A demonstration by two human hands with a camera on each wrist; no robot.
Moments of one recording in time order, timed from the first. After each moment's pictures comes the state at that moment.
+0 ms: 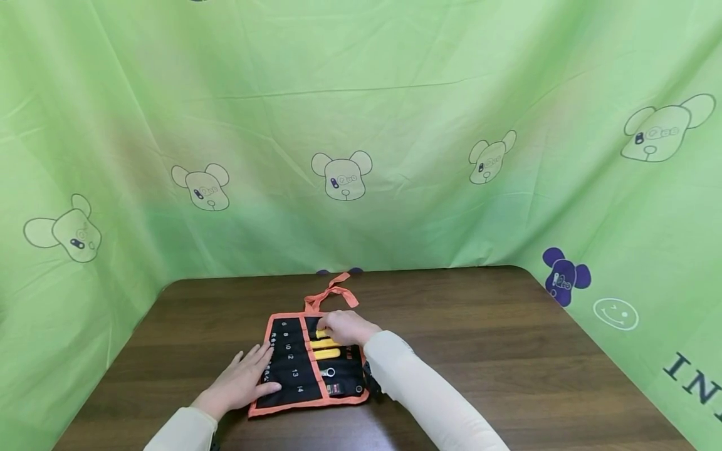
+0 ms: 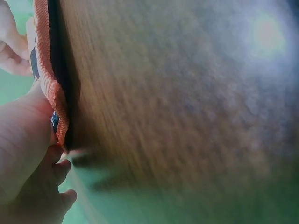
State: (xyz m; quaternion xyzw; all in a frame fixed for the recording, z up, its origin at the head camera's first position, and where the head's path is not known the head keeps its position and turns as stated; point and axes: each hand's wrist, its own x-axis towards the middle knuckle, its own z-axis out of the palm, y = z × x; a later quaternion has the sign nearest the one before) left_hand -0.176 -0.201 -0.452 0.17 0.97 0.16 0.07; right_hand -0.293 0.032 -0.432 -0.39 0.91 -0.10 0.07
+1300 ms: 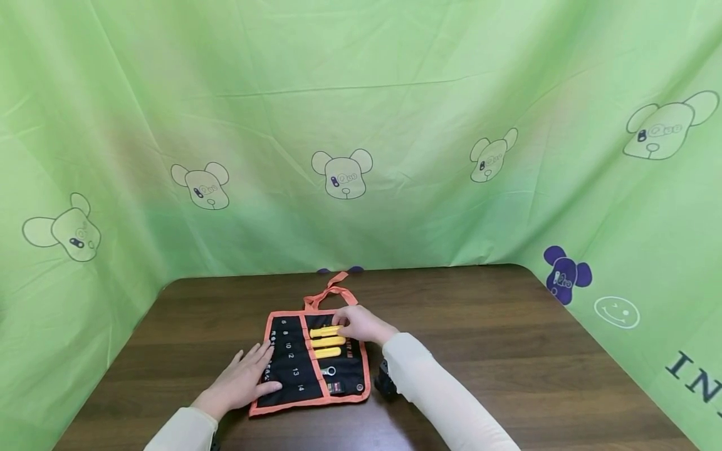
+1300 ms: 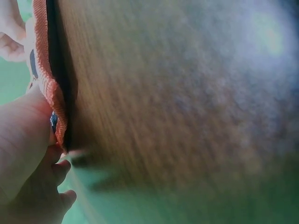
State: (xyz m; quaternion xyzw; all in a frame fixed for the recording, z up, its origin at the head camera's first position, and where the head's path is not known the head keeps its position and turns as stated) left_hand -0.176 -0.200 -0.454 0.18 0.97 0.16 0.05; right_hand -0.300 0.062 -0.439 -0.33 0.89 -0.29 0.10
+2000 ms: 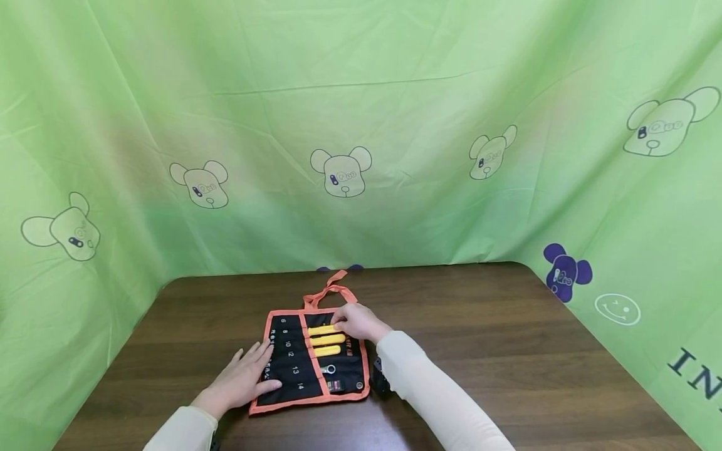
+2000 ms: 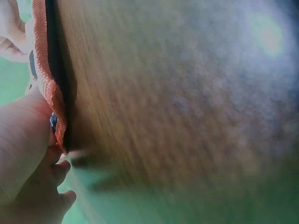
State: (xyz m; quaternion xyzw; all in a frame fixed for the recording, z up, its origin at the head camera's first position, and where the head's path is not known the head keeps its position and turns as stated) left_hand -0.176 -0.200 -0.455 0.17 0.97 0.16 0.06; right_hand -0.298 0.055 -0.440 -0.29 0.92 -0.25 0.07
